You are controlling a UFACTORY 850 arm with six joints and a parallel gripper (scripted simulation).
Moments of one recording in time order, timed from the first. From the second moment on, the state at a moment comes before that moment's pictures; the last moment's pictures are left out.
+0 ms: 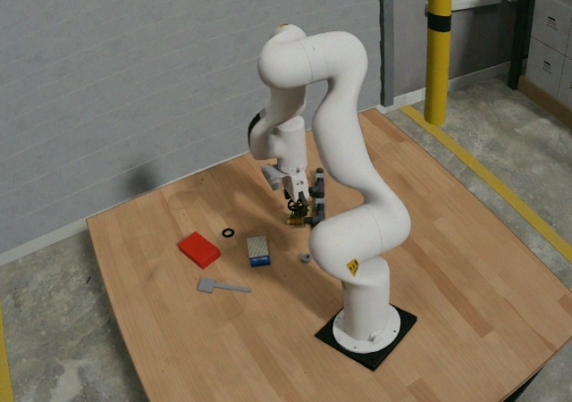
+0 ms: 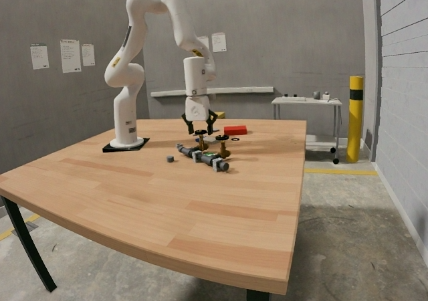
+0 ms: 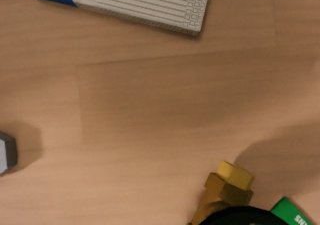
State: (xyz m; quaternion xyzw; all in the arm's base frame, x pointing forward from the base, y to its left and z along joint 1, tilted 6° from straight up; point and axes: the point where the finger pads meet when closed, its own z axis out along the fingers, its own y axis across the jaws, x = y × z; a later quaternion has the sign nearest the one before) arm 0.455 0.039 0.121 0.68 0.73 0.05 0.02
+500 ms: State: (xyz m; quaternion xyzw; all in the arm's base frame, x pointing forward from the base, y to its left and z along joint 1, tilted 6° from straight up) arm 0.455 0.039 0.121 0.68 0.73 0.05 0.02
